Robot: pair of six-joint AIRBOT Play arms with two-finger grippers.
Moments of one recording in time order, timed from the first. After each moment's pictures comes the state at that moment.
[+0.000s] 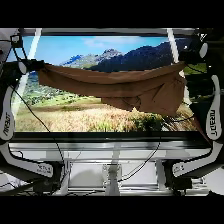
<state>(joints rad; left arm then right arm) 0.18 -1.68 1.47 1.66 -0.45 -1.60 -0.13 -1.69 1.77 -1.76 0.92 1.70</state>
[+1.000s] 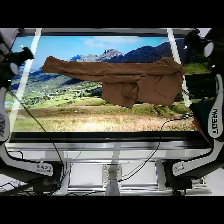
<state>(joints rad) 0.29 -1.63 1.48 1.64 -0.28 -1.75 -0.20 -1.68 1.81 -1.66 0.67 1.94</state>
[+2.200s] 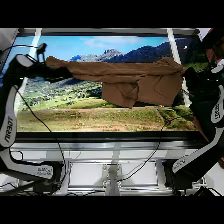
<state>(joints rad) 0.05 -1.61 1.47 1.03 -1.06 -1.30 -0.46 -1.97 1.73 -1.13 0.93 1.65</state>
